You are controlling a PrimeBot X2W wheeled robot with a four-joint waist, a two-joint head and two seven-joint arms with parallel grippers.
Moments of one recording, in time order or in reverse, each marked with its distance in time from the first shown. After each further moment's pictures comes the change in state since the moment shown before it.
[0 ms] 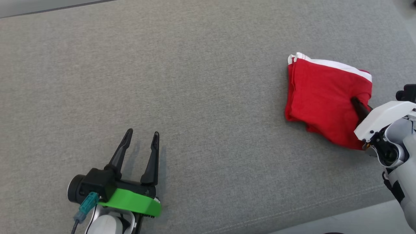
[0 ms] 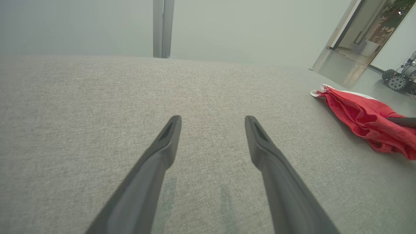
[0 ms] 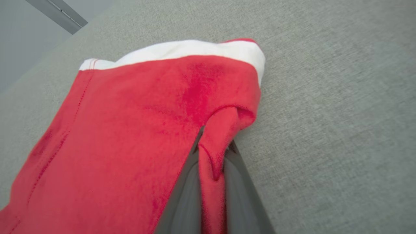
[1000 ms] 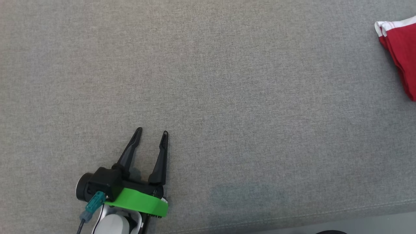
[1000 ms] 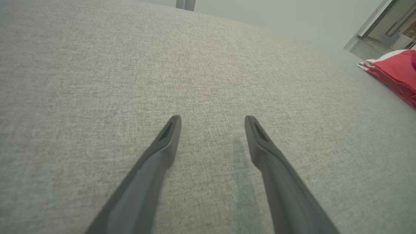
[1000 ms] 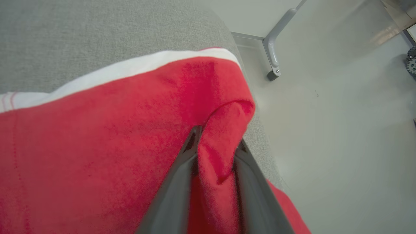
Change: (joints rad) left arm -0.018 -0.009 -0.058 -0.008 -0.015 0.000 0.000; right arm -0.445 -0.270 0.106 0.392 -0.456 0.001 -0.119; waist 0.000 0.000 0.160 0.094
